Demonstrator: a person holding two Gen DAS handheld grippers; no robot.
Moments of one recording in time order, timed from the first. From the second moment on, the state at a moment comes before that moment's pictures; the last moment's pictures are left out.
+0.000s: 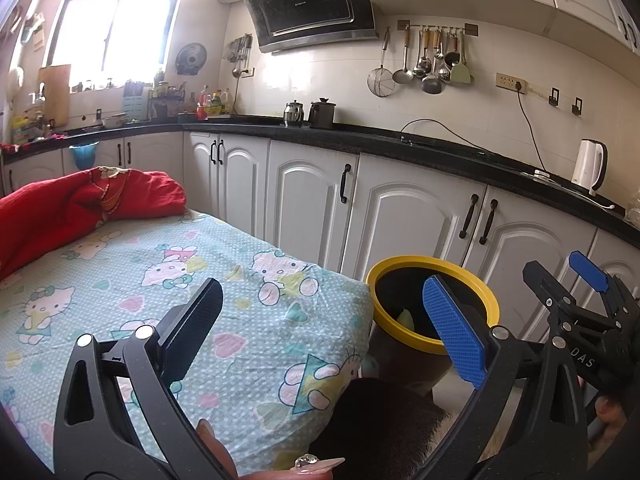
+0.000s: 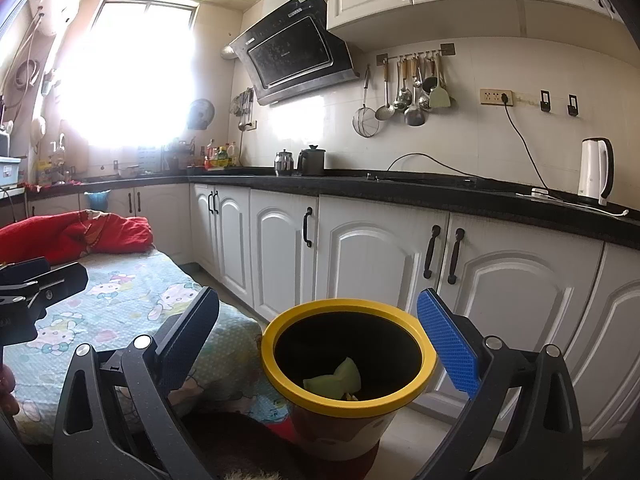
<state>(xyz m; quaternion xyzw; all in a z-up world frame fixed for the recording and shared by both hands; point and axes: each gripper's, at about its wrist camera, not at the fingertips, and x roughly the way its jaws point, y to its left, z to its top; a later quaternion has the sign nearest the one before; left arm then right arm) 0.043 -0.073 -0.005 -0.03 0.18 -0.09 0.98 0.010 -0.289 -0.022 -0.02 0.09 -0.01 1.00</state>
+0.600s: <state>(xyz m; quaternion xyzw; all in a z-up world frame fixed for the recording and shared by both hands) 0.043 -0.072 -0.004 -0.03 0.18 -0.09 0.98 0.010 -0.290 -0.021 -0.02 0.09 -0.01 1.00</state>
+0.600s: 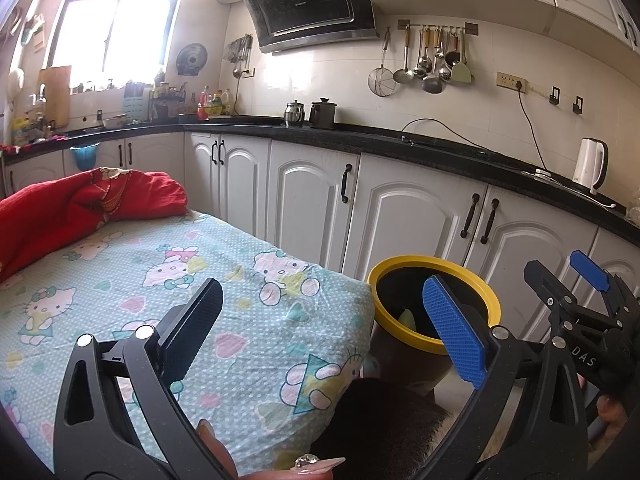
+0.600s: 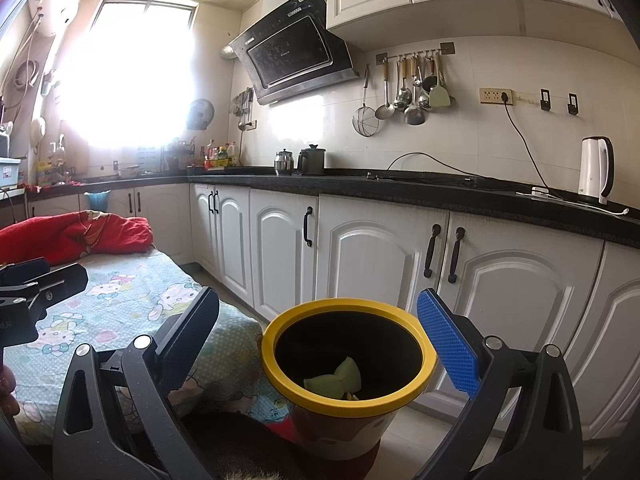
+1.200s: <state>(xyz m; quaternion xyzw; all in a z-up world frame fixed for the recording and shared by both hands) 0.043 -0.073 -0.004 -0.03 0.18 -0.09 0.98 0.011 -0.290 -0.022 -0.02 0.10 -0.02 1.00</state>
